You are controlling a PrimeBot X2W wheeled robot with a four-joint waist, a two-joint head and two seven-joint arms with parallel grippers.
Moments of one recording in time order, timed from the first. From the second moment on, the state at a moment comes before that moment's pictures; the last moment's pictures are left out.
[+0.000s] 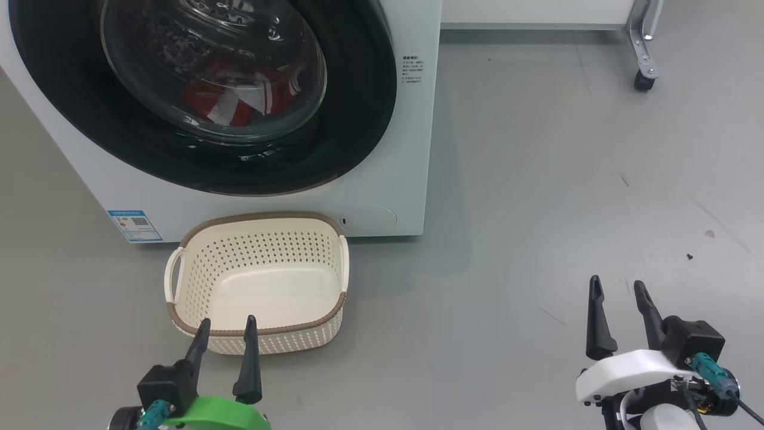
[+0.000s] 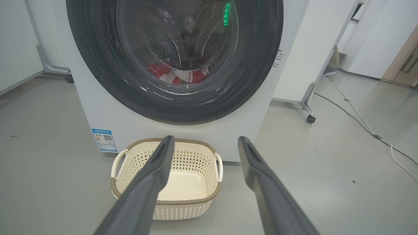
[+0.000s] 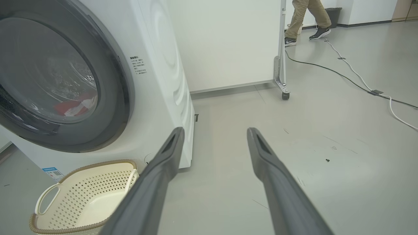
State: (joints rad) left arm 0.00 0.04 -0.25 0.26 -0.42 0.04 -0.25; right arm 0.00 -0.06 0.13 0.25 0.38 -0.01 -0.25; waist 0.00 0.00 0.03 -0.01
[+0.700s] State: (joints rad) left arm -0.09 0.04 -0.30 0.21 -0.44 0.04 -0.25; right arm -0.21 -0.05 0.05 0.17 0.66 0.08 -0.17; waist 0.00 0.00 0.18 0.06
